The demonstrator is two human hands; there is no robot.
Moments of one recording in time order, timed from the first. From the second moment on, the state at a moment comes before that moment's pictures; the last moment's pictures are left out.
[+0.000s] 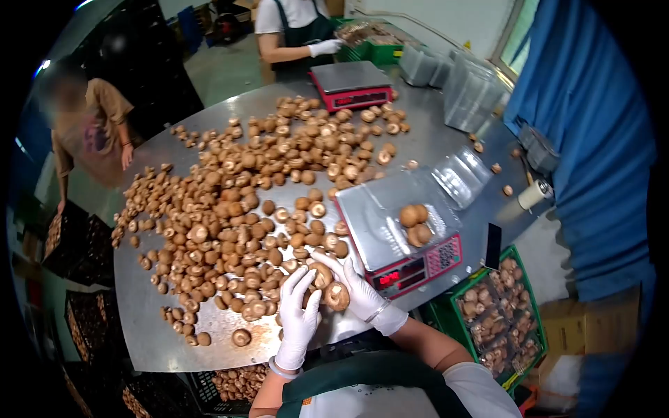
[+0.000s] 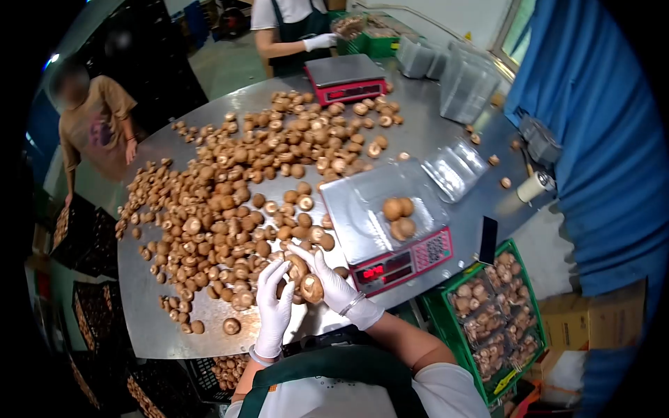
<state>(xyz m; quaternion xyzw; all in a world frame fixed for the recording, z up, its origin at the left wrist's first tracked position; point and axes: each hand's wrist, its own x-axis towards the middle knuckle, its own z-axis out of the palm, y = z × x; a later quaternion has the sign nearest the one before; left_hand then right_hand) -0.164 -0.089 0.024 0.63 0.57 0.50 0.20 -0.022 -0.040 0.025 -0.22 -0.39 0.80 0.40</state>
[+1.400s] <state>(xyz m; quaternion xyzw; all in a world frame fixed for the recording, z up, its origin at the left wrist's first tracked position) -0.027 -0.062 -0.019 0.04 0.18 0.63 0.76 0.111 -0.005 0.039 -0.28 -0.90 0.18 0.28</state>
